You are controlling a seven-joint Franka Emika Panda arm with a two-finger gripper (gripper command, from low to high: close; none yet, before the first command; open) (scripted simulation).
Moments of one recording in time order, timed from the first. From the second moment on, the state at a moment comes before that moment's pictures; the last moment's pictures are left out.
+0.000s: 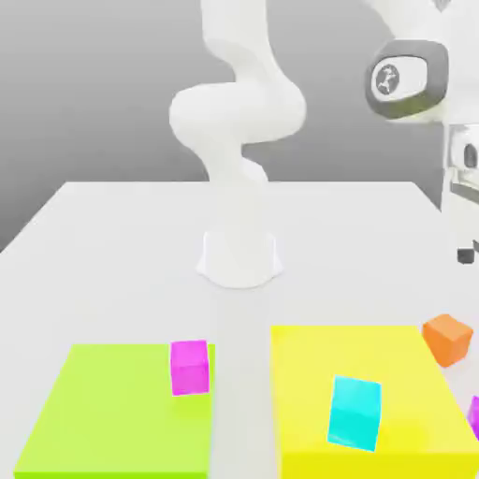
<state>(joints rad) 0.48 -0.05 0.24 -2.57 -0.15 2.67 -0.07</state>
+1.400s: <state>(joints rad) 0.24 -0.11 -0.01 -2.64 -0.19 2.49 0.39</state>
